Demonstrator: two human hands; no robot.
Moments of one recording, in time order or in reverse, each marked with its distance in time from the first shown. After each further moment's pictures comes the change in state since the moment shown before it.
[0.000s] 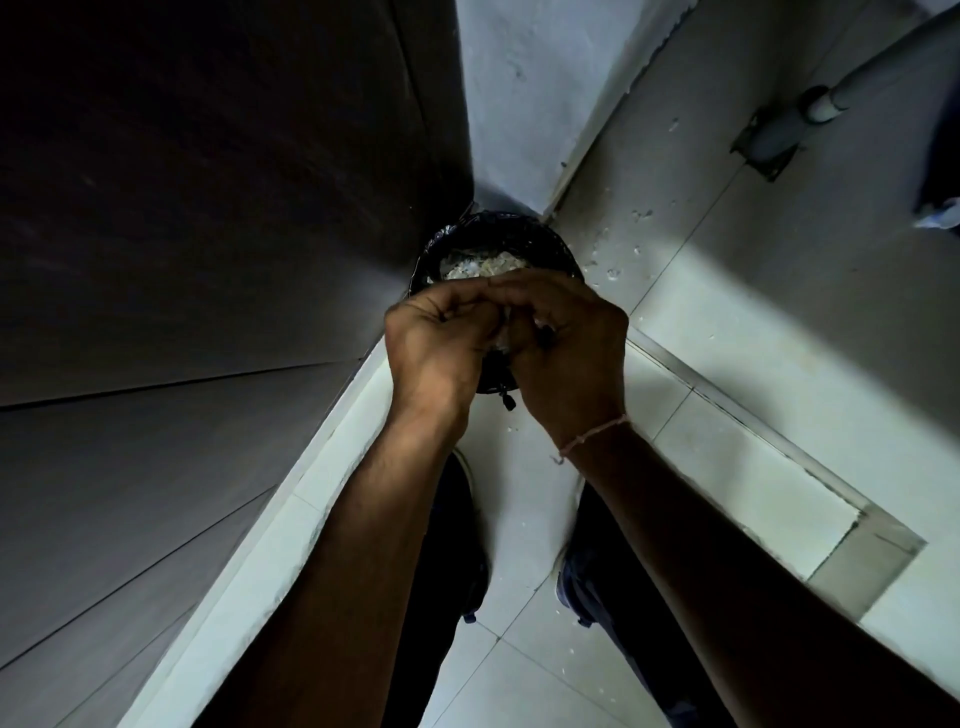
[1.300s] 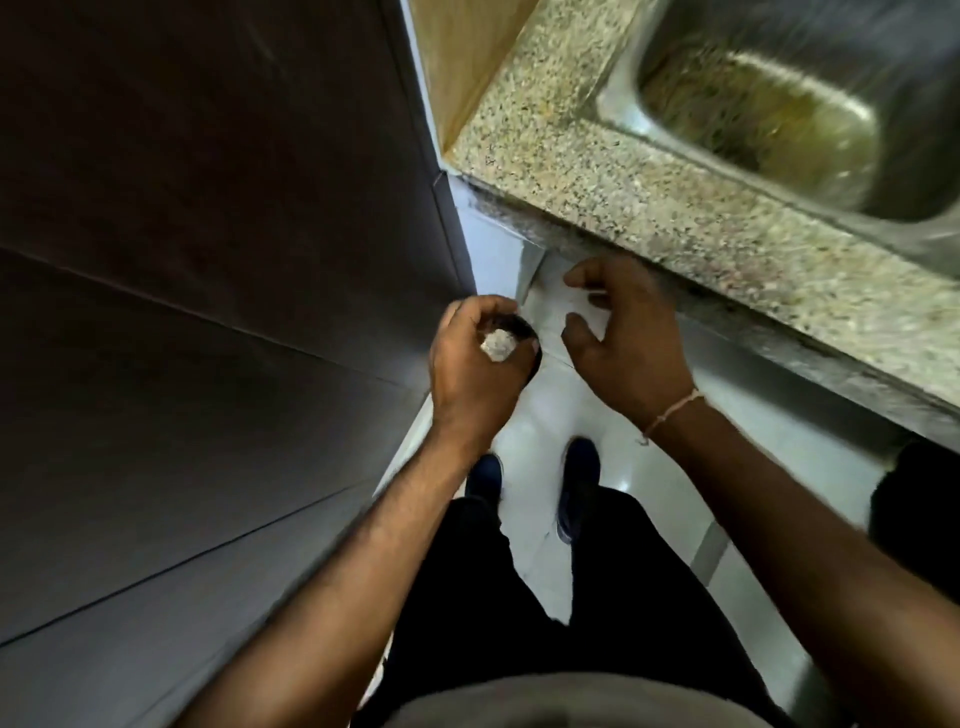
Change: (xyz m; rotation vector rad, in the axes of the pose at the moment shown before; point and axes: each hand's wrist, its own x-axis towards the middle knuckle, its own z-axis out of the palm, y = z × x) left_hand -0.303 0.341 -0.013 0.447 -0.079 0.420; right_hand -0.040 -0.382 -0.285 -0.194 0.015 -0.026
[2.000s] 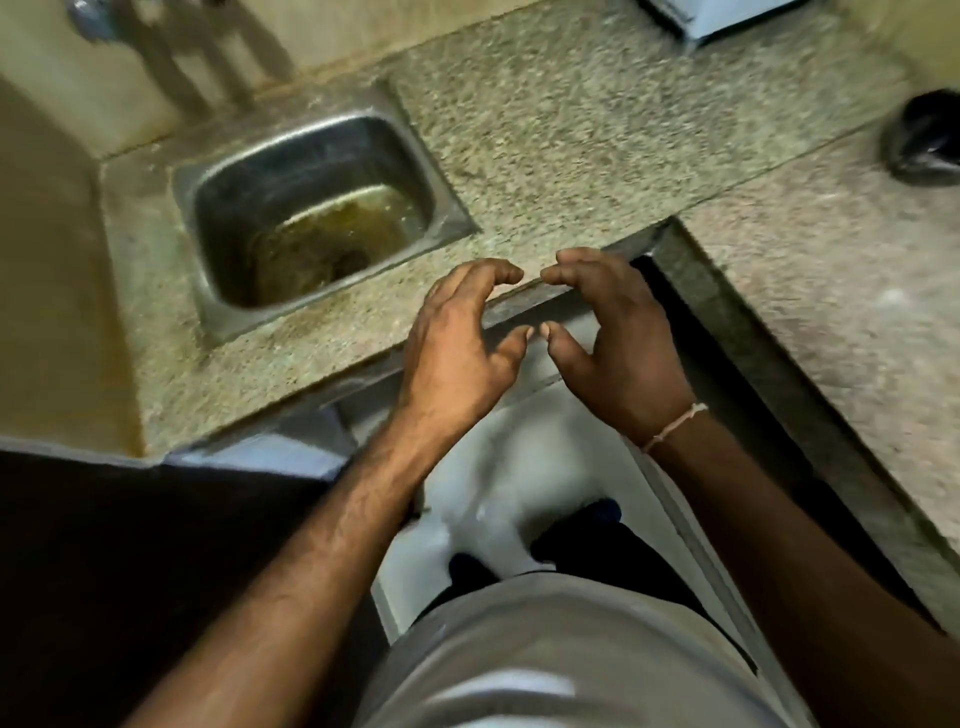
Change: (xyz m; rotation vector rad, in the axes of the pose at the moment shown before) left_hand -0.114 0.206 0.129 0.243 -0.905 0.972; right_hand -0.209 -0.024 -0.204 -0.291 0.763 0.368
